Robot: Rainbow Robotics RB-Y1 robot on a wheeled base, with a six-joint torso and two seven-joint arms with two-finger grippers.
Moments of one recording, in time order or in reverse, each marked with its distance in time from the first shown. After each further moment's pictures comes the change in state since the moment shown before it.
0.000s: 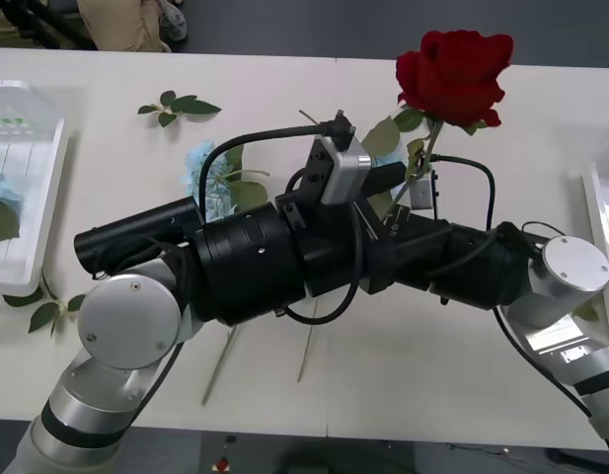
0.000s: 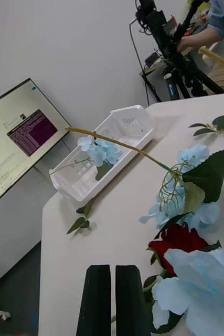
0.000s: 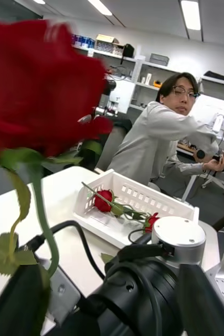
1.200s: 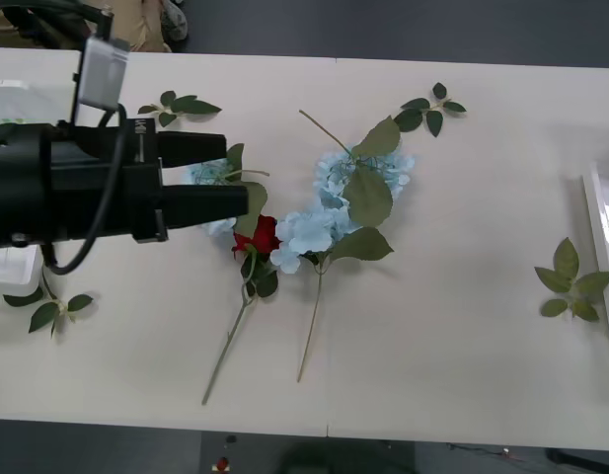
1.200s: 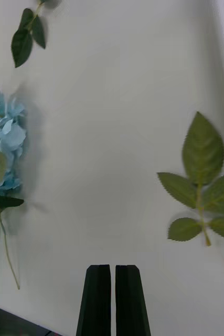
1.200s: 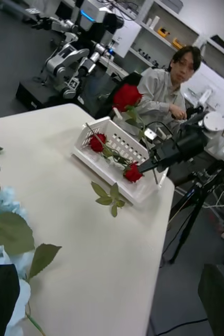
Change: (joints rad) right arm 0.301 -0.379 -0.745 0.044 0.435 0.364 -1.008; left arm -0.111 0.260 0.639 -0.054 0.391 0.621 0.503
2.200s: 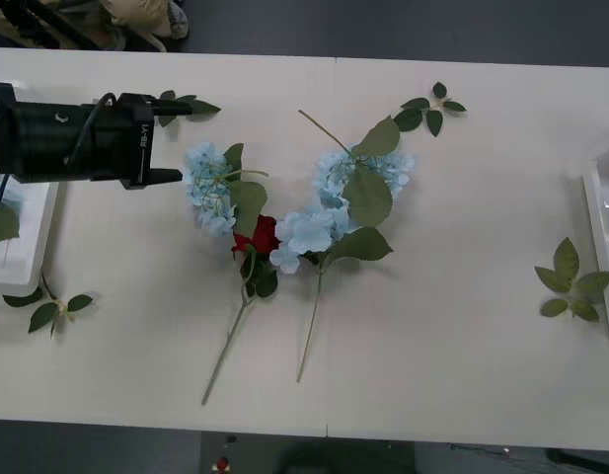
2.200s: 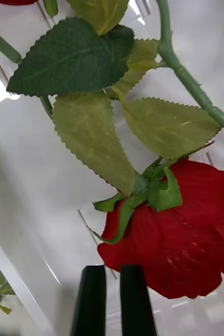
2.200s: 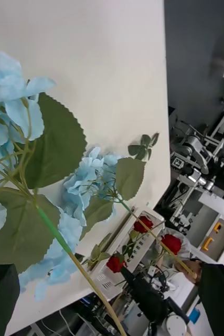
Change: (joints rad) right arm -0.278 -0.226 0.390 0.464 0.357 -0.204 -0.195; left arm -0.311 0.055 -0.065 0.820 -0.302 -0.088 1.052
